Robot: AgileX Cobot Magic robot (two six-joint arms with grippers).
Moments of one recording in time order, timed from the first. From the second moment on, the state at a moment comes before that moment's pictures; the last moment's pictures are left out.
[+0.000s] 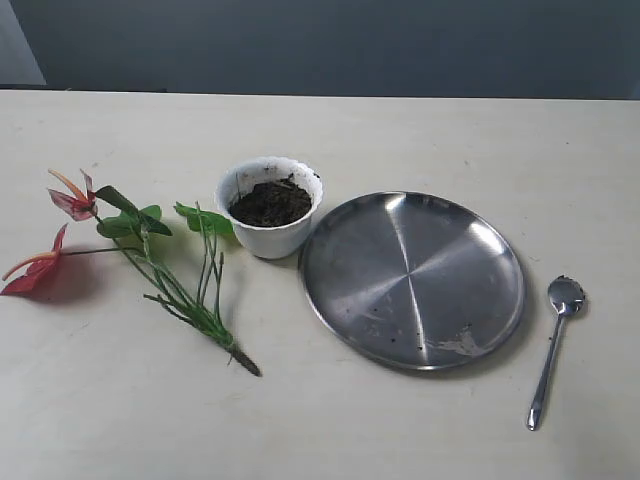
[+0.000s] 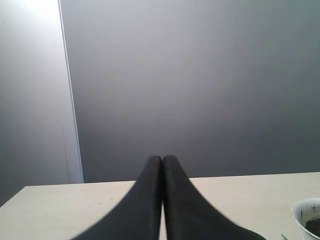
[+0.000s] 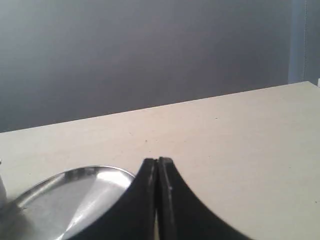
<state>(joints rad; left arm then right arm) 0.09 0.00 0.00 0.69 -0.14 -0.67 0.14 0.00 0.00 0.11 0.20 0.09</state>
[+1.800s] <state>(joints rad) 0.09 0.00 0.00 0.69 -0.14 -0.67 0.14 0.71 -0.60 0.01 0.58 0.20</state>
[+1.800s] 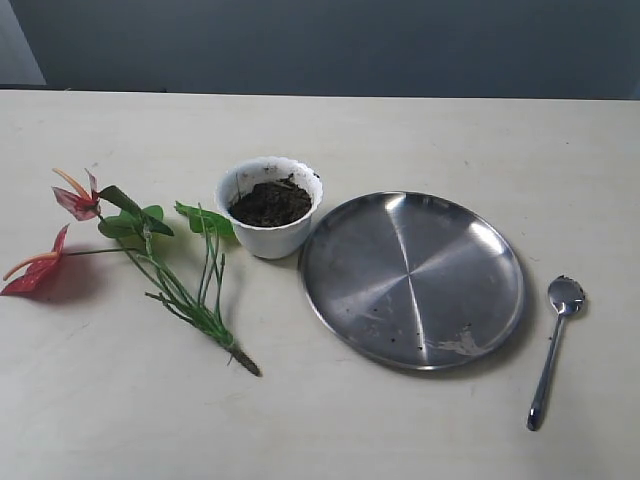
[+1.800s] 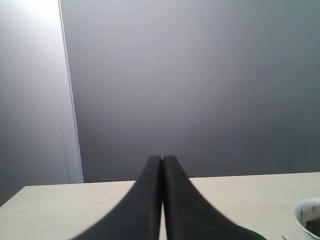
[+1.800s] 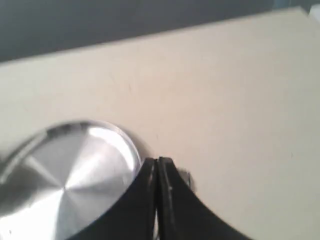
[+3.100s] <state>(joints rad) 0.05 0.00 0.00 0.69 -0.14 -0.67 0.30 1.64 -0.66 0.00 0.62 0.31</state>
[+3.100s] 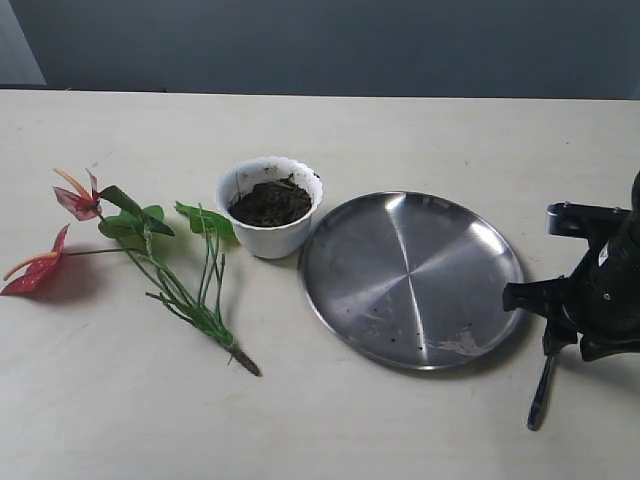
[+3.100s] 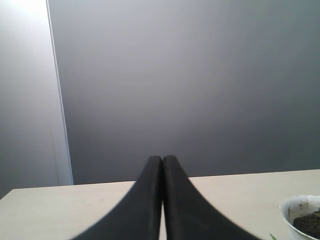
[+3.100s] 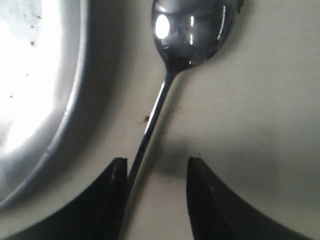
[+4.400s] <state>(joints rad) 0.05 0.00 0.00 0.69 -0.14 -0.67 0.45 1.41 -0.88 -0.10 0.55 -0.17</state>
